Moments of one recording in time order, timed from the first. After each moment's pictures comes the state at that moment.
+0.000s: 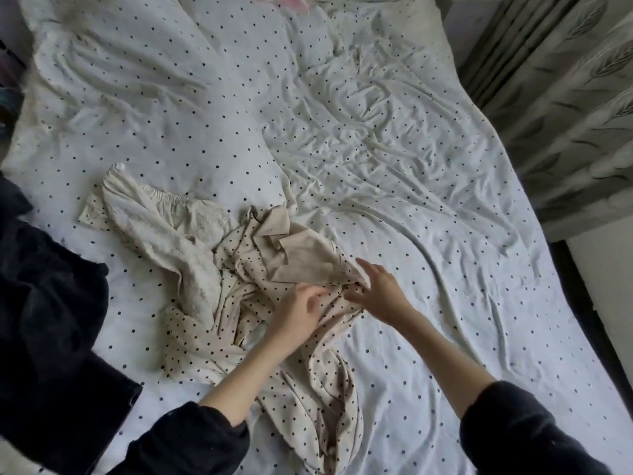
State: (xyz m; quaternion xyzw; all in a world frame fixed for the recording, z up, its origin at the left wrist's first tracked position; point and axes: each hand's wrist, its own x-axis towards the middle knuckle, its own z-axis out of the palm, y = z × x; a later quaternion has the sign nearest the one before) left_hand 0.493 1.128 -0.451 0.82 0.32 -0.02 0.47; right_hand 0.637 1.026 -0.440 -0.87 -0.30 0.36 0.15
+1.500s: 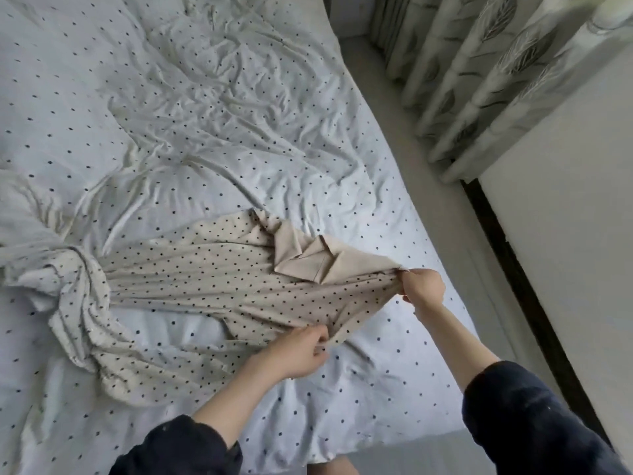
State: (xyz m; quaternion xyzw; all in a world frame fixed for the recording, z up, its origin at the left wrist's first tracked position) left_hand 0.624 0.770 -0.458 0.84 0.15 -0.36 0.38; right_hand 0.808 0.632 -0.475 -0.88 0.16 0.29 0.34
